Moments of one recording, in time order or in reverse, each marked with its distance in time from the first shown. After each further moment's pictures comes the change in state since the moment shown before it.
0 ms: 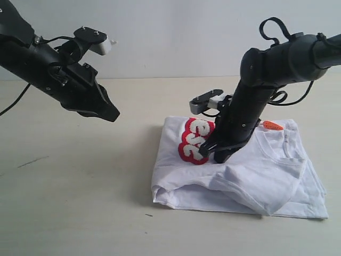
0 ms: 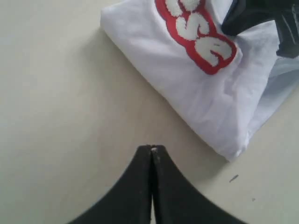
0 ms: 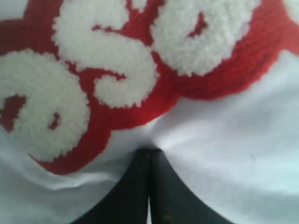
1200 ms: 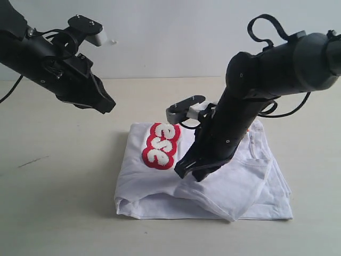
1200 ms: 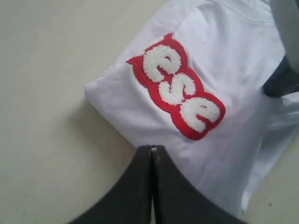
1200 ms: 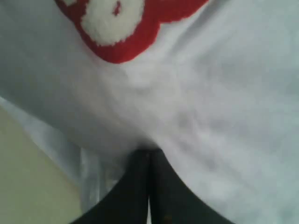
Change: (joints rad) left arm 0.000 -0.039 0.000 0.054 -0.038 -0.020; right arm 0.146 -0.191 0.196 0.084 -0.086 0.078
